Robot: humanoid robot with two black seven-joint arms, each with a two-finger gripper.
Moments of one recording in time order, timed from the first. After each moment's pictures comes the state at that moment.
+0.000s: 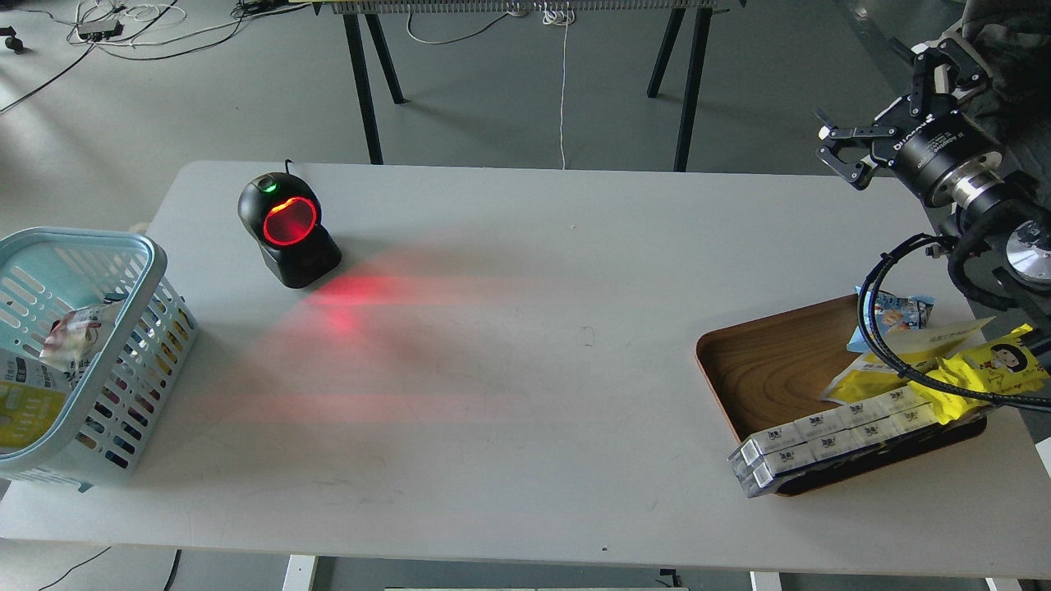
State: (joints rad) left arm -0.79 1.59 -0.13 -1.44 1.39 0.44 -0.21; right arm 0.80 -0.54 0.81 0.75 0.30 0.42 -0.08
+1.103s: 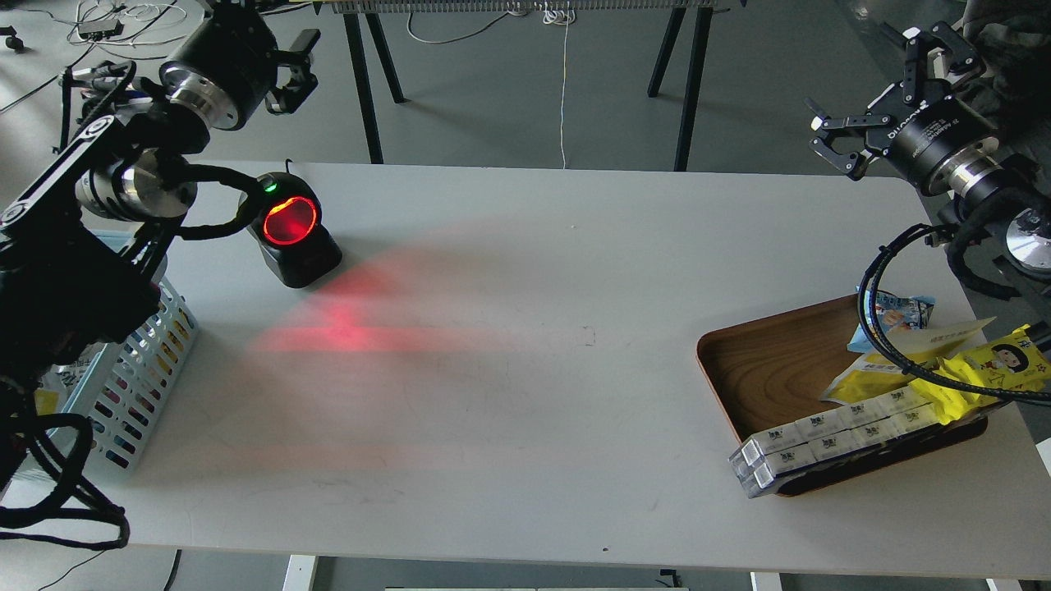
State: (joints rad) left arm -0.91 0.34 -0.90 -0.80 0.17 -0.22 -0.04; right arm 0.78 -0.61 0.80 0.88 0.28 0.36 -0.08
